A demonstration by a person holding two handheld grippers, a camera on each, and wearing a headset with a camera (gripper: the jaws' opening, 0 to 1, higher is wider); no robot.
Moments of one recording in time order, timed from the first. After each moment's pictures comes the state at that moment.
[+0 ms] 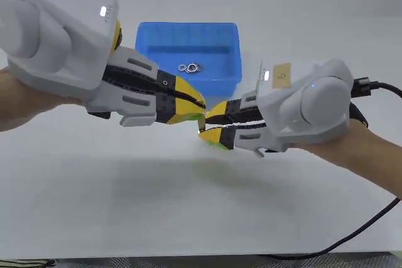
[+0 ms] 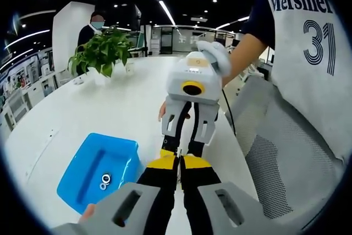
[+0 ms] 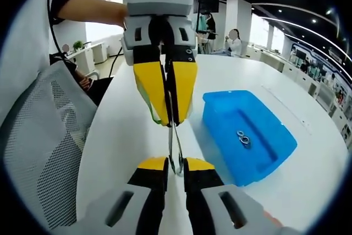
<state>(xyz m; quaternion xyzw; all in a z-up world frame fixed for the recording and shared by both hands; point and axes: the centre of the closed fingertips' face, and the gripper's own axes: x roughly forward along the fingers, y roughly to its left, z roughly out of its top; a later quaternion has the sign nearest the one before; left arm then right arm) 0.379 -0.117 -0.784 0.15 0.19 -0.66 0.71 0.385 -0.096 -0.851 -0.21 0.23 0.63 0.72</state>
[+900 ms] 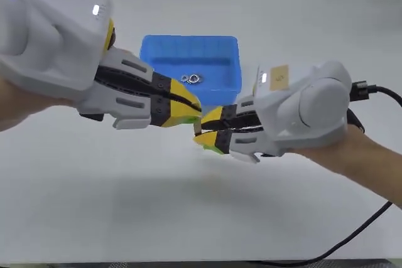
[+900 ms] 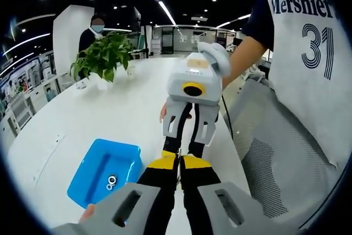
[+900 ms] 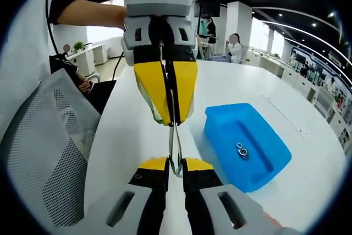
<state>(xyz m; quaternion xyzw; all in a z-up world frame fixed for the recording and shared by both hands) 0.366 -0.118 -0.753 0.17 0.18 -0.65 0.72 0.376 -0.086 -0.825 -0.22 0.21 0.63 0.72</state>
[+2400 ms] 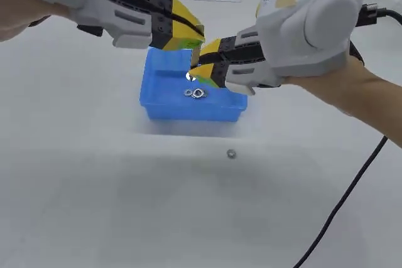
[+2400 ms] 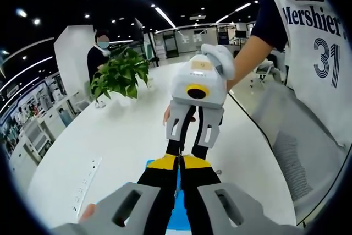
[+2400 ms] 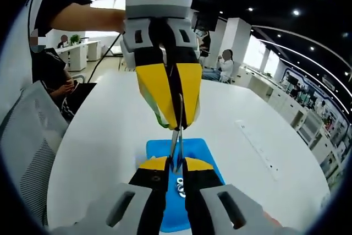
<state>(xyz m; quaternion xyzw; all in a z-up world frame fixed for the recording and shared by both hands) 0.472 -0.088 -0.718 0.23 0.13 -0.62 0.74 0.483 -0.060 -0.782 -0.26 0.14 0.60 0.74</state>
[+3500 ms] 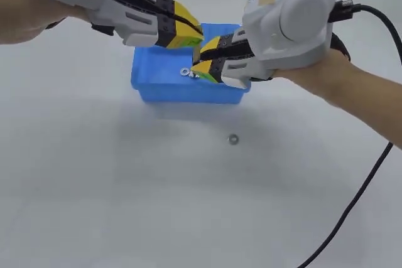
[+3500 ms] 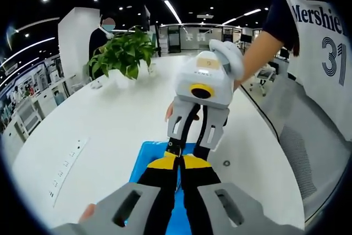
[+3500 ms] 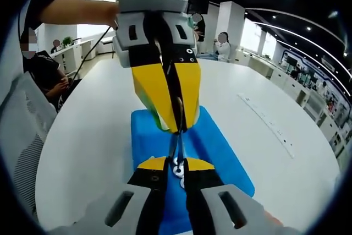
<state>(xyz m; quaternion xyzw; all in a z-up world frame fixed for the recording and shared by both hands) 0.493 -0.096 -0.774 0.19 0.17 -0.63 0.74 0.496 -0.068 -0.837 -0.24 0.20 0.59 0.74</state>
